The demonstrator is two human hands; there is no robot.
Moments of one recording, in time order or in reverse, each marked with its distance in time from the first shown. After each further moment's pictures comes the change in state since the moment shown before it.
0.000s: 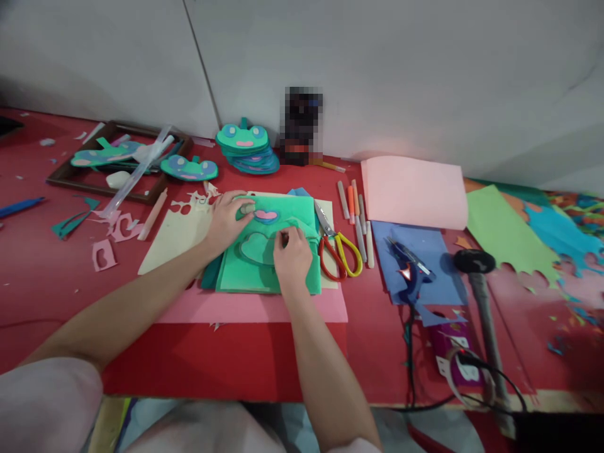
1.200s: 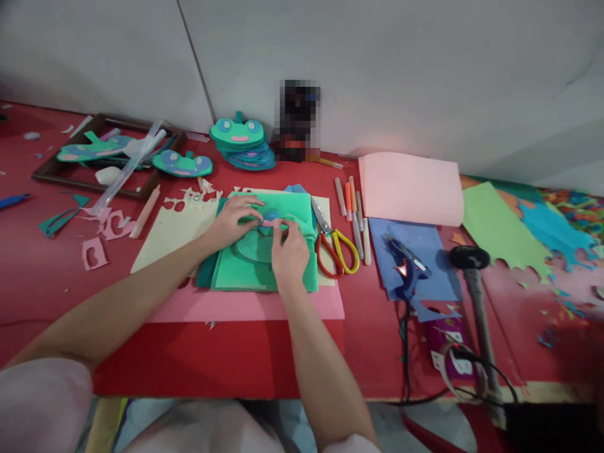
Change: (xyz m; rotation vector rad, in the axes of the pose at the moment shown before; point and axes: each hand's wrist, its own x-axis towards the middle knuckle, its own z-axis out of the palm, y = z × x) left_hand 0.002 0.004 0.002 -0.175 -0.243 0.259; right_hand 0.000 -0.003 -0.004 0.087 -0.014 0.068
